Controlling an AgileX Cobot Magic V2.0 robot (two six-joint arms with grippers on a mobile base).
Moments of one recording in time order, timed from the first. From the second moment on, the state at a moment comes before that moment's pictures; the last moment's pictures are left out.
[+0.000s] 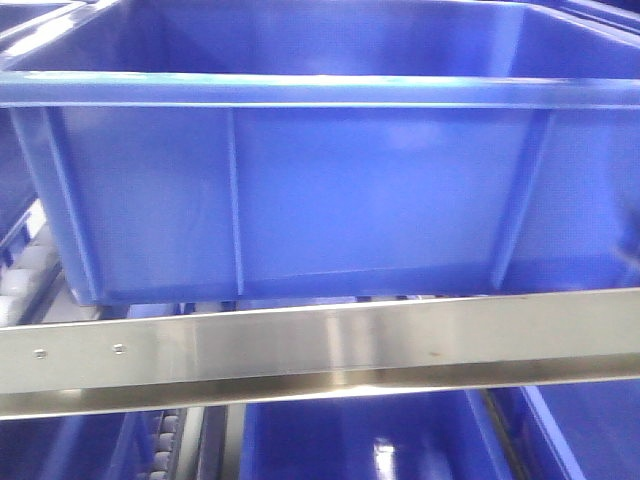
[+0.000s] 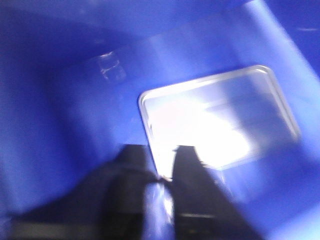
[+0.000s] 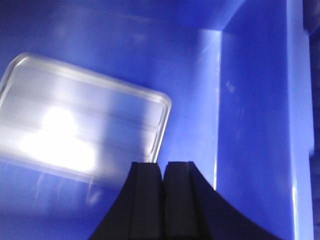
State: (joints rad) left arm -0.62 1.33 -1.42 0.22 0.79 -0.26; right arm 0.50 1.37 -1.37 -0.39 0.88 0.46
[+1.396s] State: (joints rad) left arm -0.50 0.39 -0.52 0.07 0.35 -0.15; right arm 0.51 0.69 -0.53 -0.44 0.17 0.46
